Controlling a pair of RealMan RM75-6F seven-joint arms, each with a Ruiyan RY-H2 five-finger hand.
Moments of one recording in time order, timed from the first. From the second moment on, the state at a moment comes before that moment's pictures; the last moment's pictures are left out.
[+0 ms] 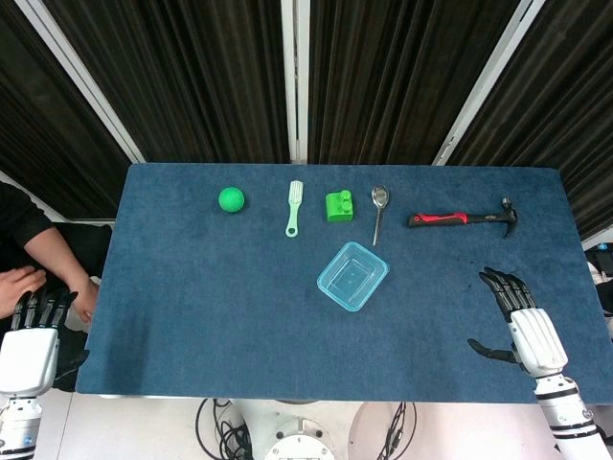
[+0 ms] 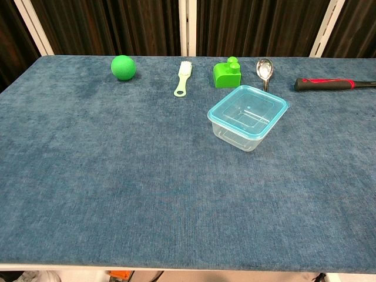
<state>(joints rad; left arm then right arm) -0.03 -1.20 -0.02 -1.65 1.51 1.59 0.28 0.15 -1.13 0.01 -1.67 -1.62 1.43 0.25</state>
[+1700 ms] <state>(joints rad) -0.10 -1.21 -0.06 -1.75 1.49 1.51 0.33 0.63 -1.44 0.00 -1.29 -1.62 0.91 0.81</state>
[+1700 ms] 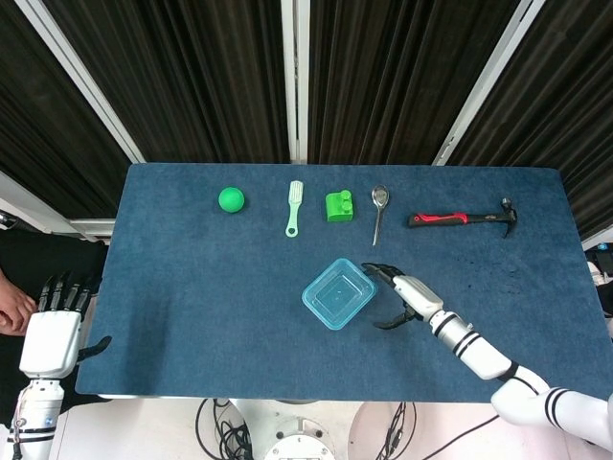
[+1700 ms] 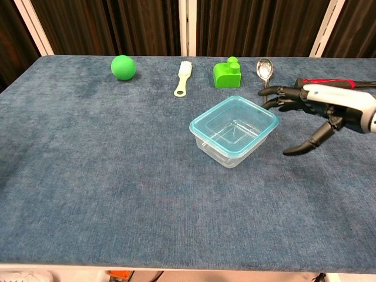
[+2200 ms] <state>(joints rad) -0.12 -1.21 -0.06 -1.74 1.51 1.50 0.32 0.60 -1.39 -0.12 -1.50 -1.75 1.02 0.72</state>
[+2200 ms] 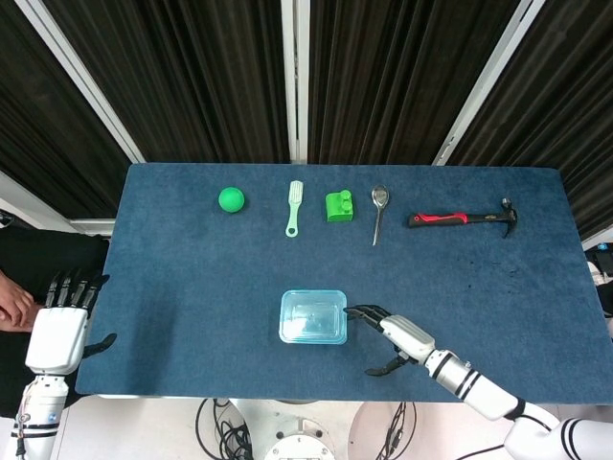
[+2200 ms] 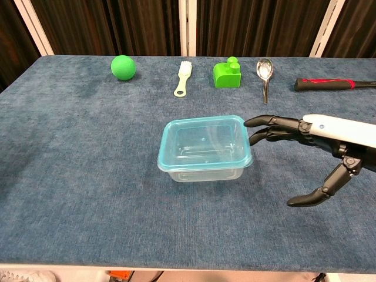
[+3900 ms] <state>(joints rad) -0.89 -1.50 -0.15 -1.86 0.88 0.79 0.66 0.42 -1.14 -0.04 -1.58 -1.64 1.35 0.72</state>
